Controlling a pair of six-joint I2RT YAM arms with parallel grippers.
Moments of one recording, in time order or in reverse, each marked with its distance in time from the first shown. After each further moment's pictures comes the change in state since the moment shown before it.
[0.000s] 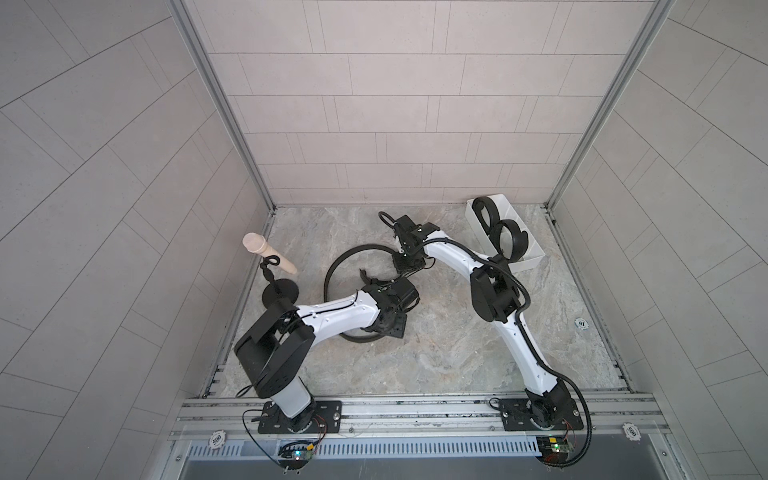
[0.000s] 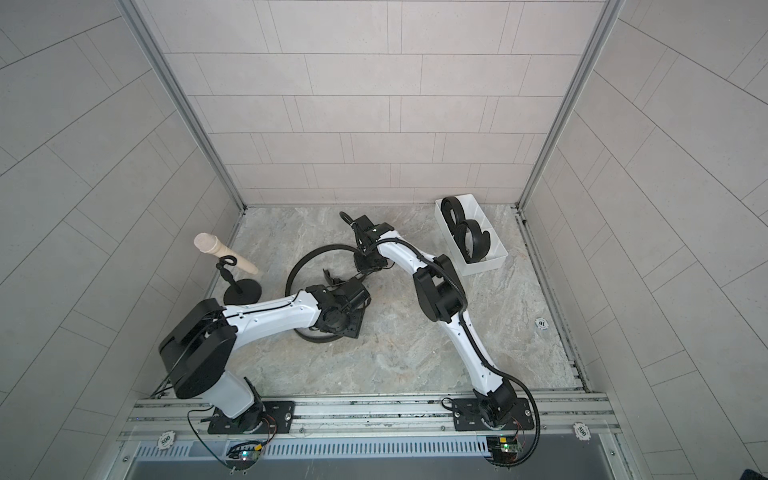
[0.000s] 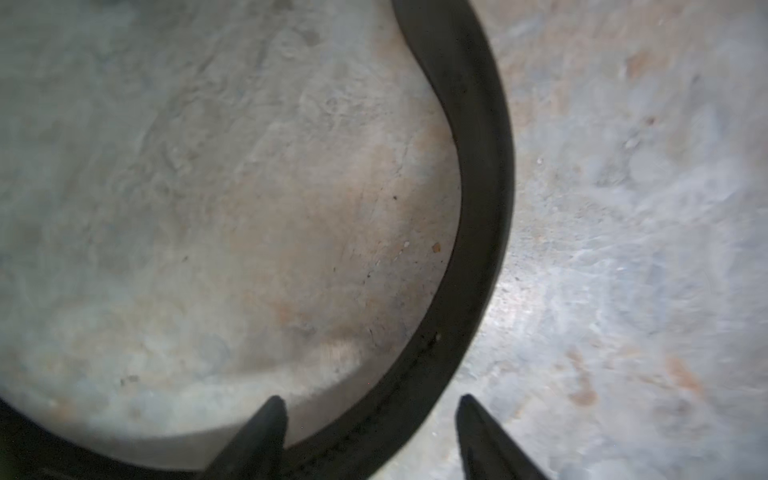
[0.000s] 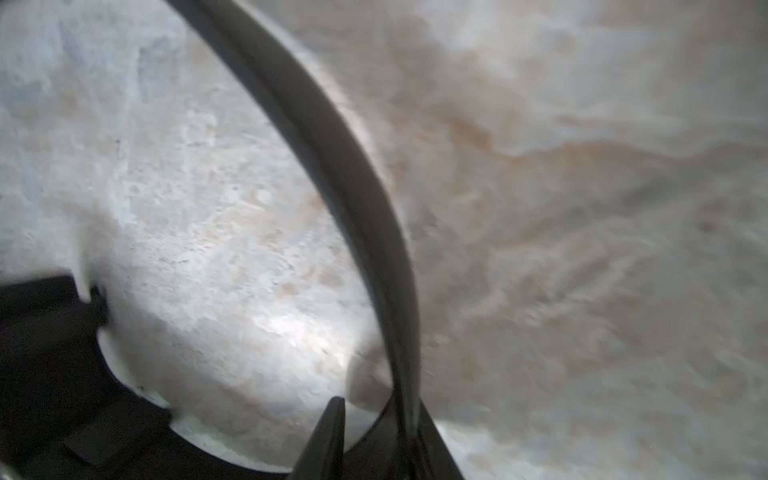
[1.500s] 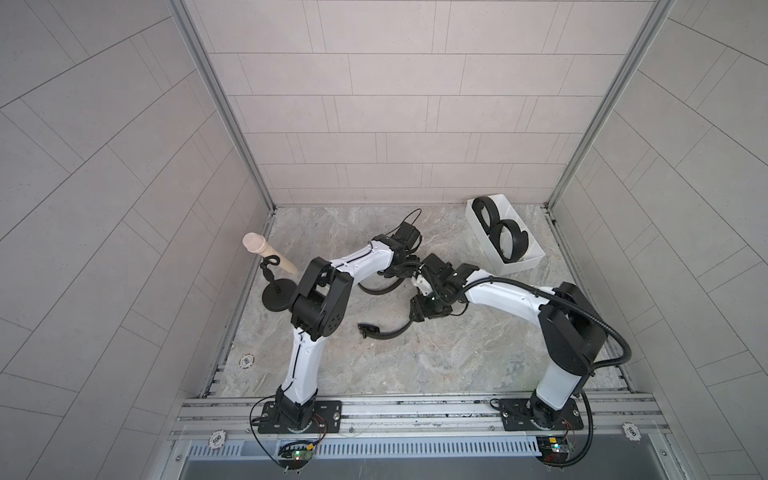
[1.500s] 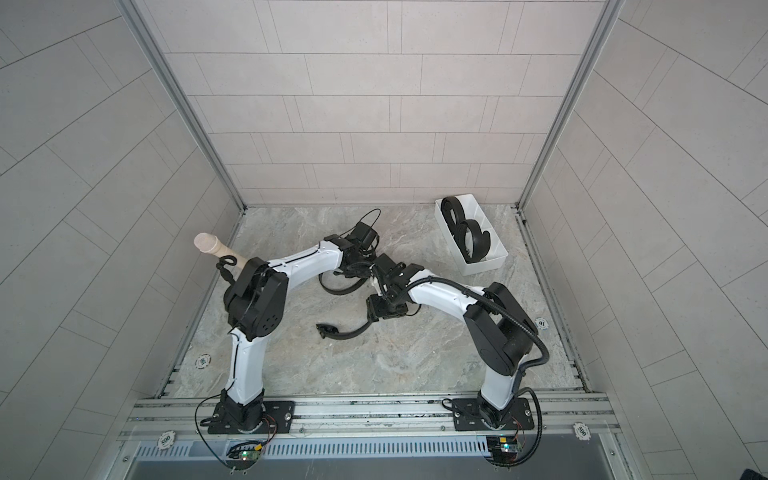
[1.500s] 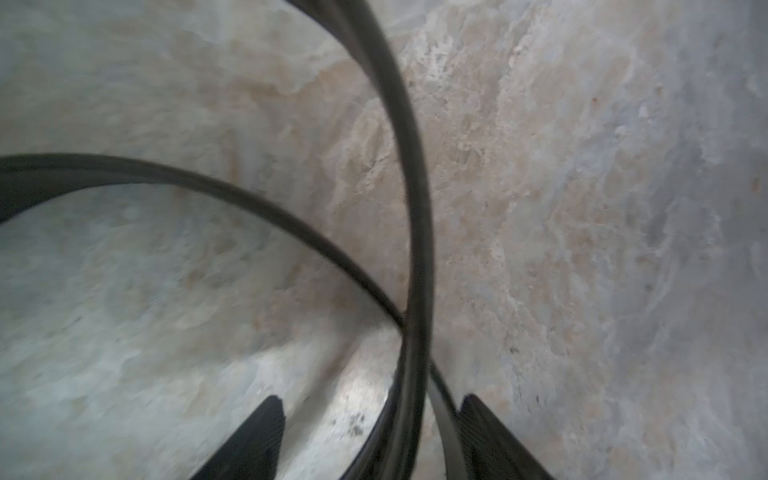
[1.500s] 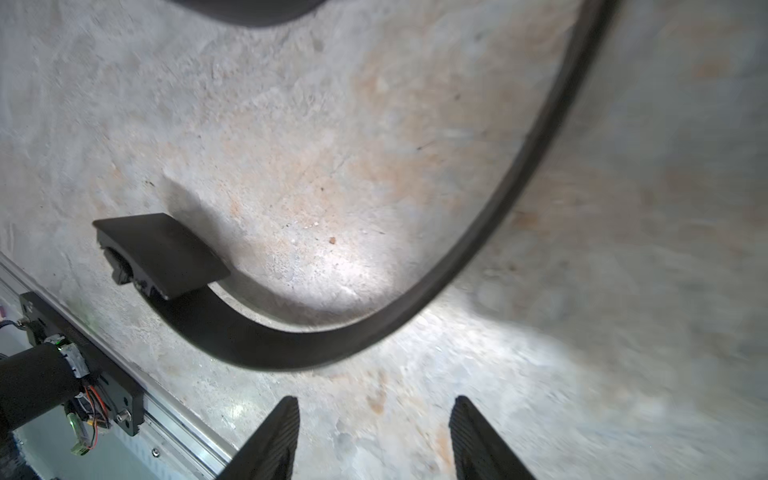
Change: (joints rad) left arm 0.253 0.397 0.579 0.048 0.149 0.108; right arm 0.123 -0.719 -0.937 0.270 -0.174 0.156
